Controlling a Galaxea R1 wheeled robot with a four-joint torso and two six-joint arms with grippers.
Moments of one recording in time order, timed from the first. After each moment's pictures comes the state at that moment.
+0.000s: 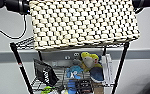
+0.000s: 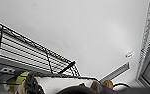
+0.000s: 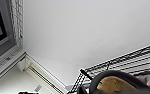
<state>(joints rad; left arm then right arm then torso) -0.67 2.15 -1.27 -0.34 0.57 -1.10 0.64 2.35 -1.41 0.48 -0.41 0.87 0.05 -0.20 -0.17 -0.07</state>
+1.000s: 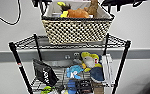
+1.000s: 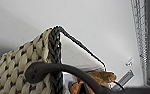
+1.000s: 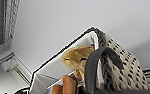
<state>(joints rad) -0.77 2.23 -1.42 -0.27 0.58 -1.05 0.66 2.44 -1.57 0.41 -0.48 0.78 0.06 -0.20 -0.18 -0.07</state>
